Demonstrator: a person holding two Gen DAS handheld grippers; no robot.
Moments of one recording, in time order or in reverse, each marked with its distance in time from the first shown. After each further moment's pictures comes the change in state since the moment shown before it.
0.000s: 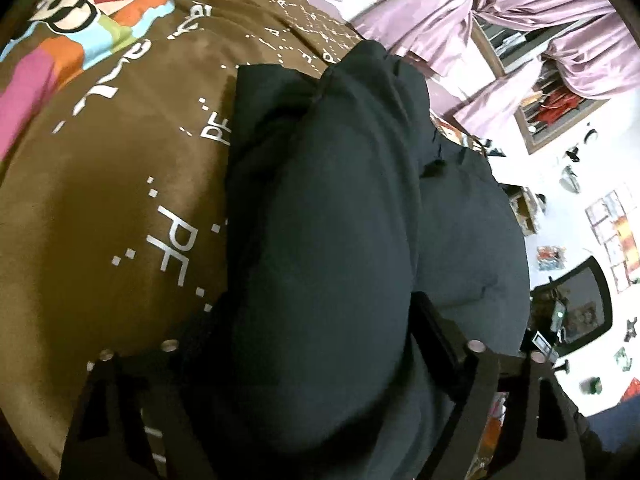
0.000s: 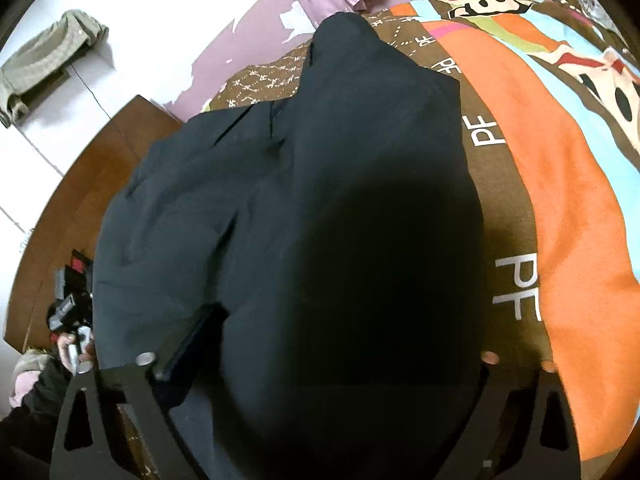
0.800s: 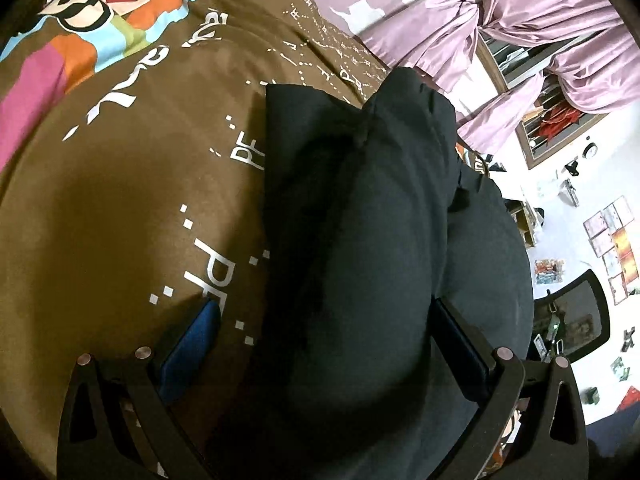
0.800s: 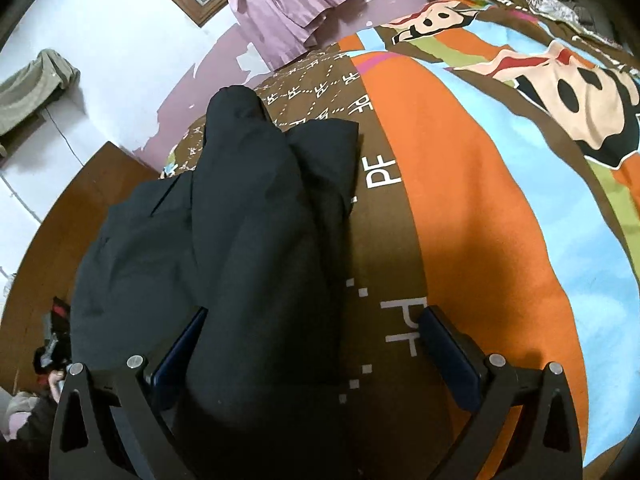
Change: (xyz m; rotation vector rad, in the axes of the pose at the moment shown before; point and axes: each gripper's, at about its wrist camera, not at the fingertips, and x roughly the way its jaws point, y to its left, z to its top) left arm -0.003 0.024 0.004 -0.008 -0.043 -0.027; right arm -0.022 -0.052 0.004 0.106 -0.139 -0.050
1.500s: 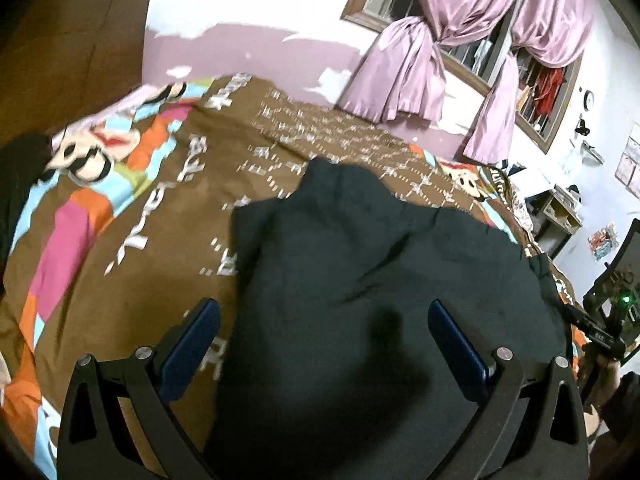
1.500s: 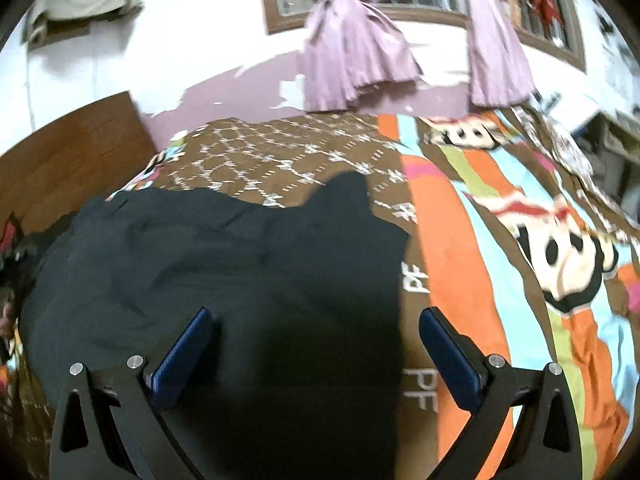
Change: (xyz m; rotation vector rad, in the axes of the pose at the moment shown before) left arm -0.014 -0.072 -0.004 0.275 -0.268 0.215; right arm -0.016 0.078 0.002 -0.331 -0.174 -0.243
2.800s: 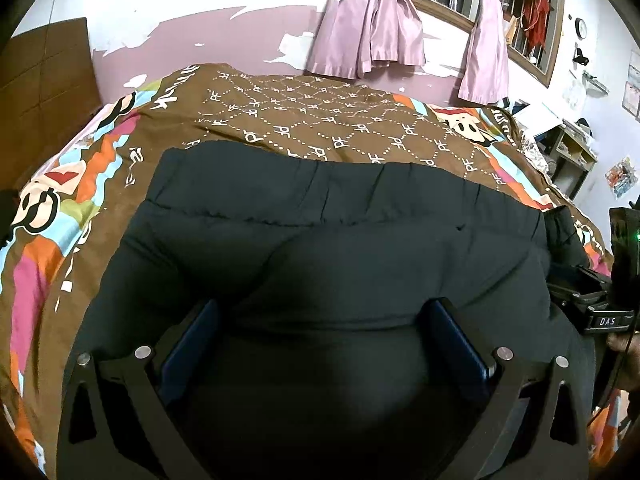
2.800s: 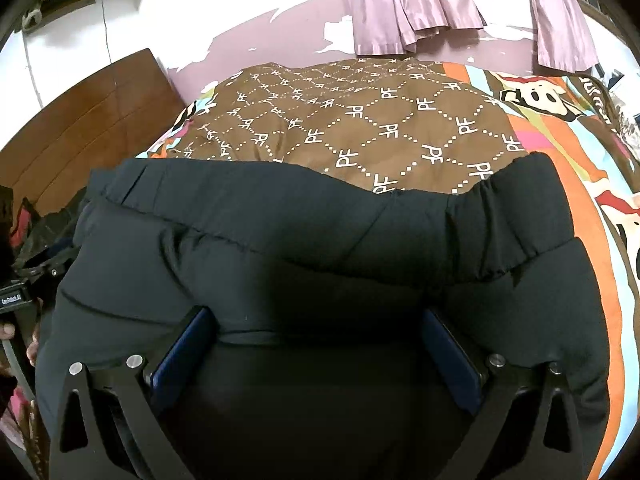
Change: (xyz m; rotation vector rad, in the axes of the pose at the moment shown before) left arm 0.103 -0.083 0.006 0.195 0.101 0.076; right arm 0.101 0.081 0.027 -0.071 0.191 0.157
